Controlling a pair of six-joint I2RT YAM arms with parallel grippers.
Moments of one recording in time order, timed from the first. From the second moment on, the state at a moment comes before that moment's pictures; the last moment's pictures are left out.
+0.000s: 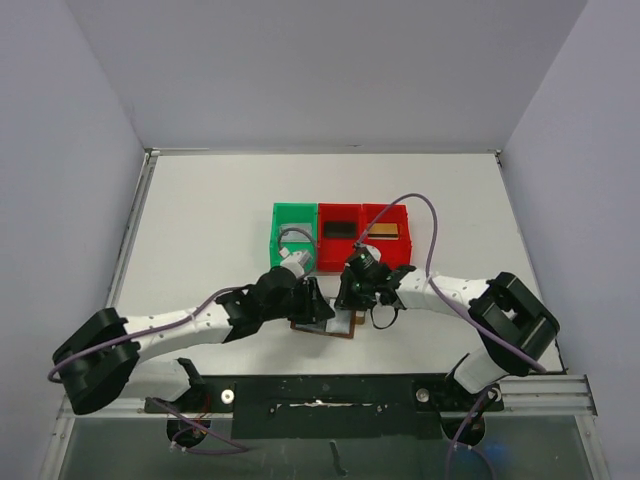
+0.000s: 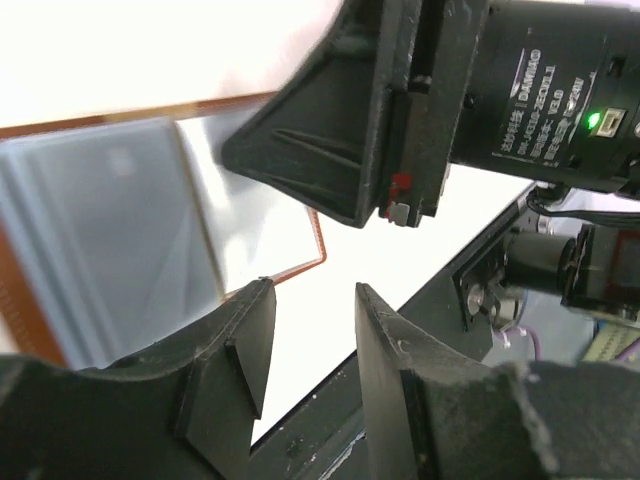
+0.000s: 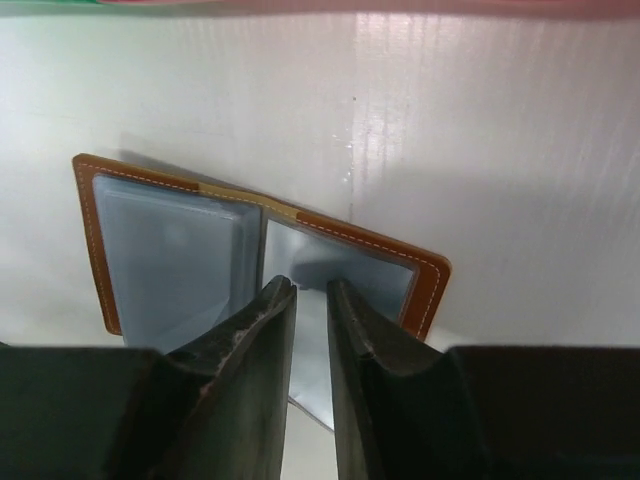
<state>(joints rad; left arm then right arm) -0.96 1.32 0.58 0.13 0.11 -0.90 0.77 1.54 0.74 -0.21 -0.04 0.87</state>
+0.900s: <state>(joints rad) -0.63 0.89 0.39 -0.24 -0.07 -1.01 0.95 1.78 1.12 -0.45 0.15 0.83</state>
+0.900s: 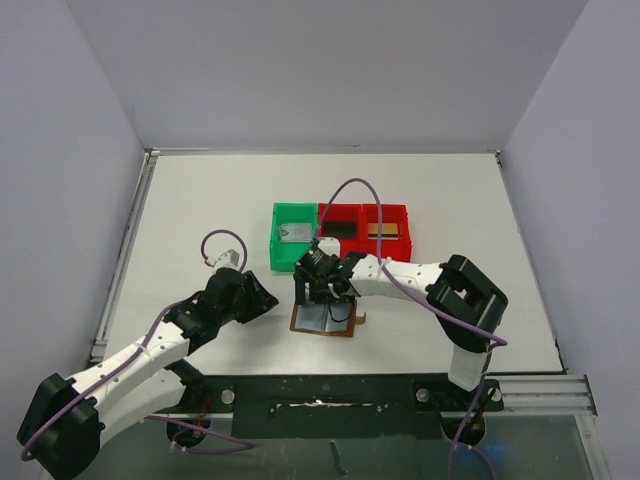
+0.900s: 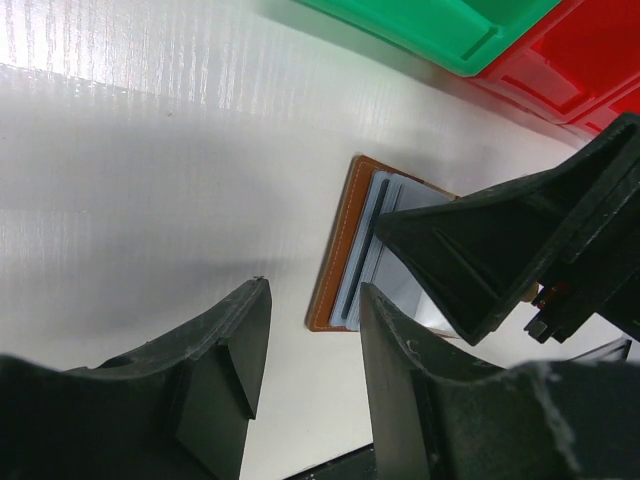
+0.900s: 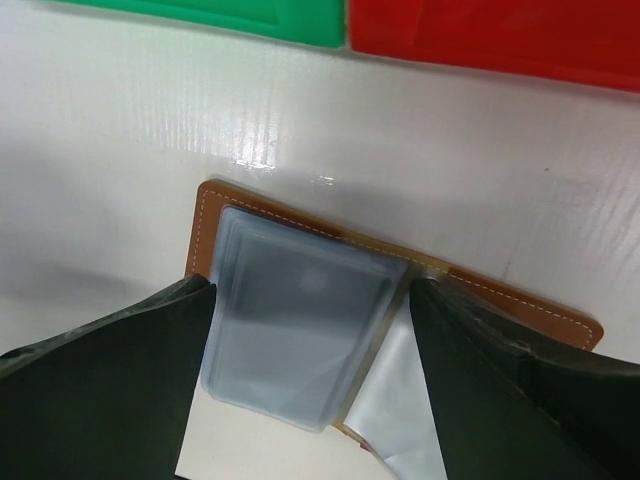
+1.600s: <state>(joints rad) -0.63 0.93 0.39 -0.22 0.00 -1.01 0.98 1.75 1.05 -0.38 0.11 0.76</state>
